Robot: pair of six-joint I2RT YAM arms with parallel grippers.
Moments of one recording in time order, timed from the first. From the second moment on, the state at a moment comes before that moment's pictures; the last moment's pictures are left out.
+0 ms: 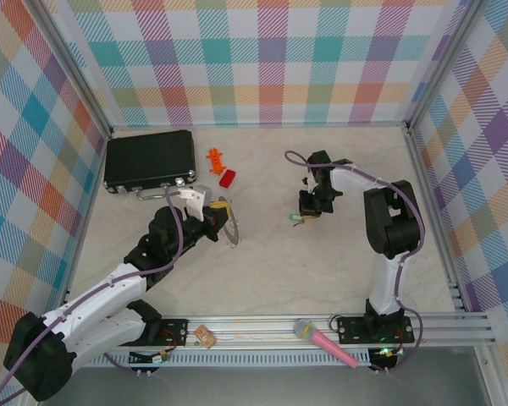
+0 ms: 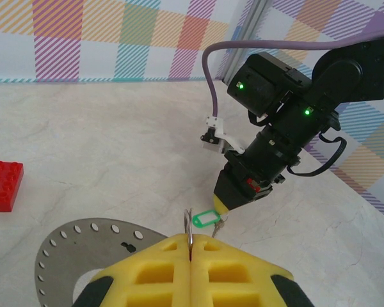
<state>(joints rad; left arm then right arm) -0.61 0.90 0.51 0.21 0.13 -0.32 0.34 1.97 1.36 -0.83 -0.27 0.30</state>
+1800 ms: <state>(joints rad) -0.61 0.90 0.51 0.21 0.13 -0.32 0.44 1.59 1.04 -0.75 -0.36 0.44</state>
